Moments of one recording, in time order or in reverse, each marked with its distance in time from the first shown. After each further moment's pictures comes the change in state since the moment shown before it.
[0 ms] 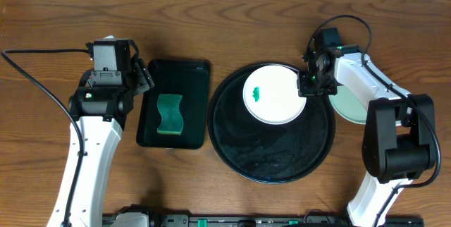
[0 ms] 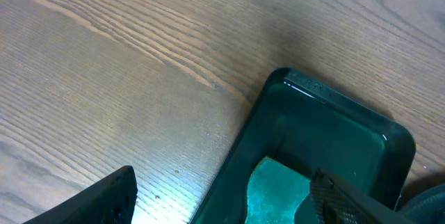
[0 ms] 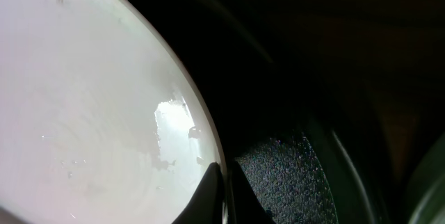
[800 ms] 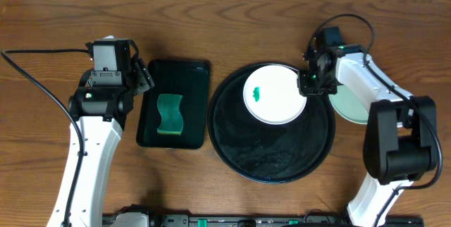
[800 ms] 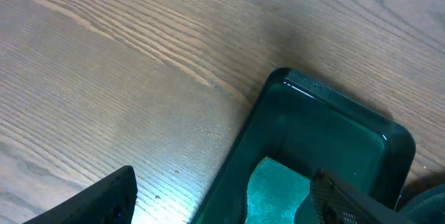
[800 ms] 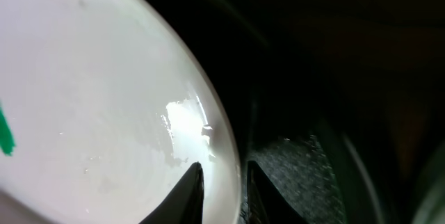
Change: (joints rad) left arm 0.000 0.000 0.000 0.000 0.000 0.000; right arm 0.000 -0.008 0.000 0.000 -0.026 0.007
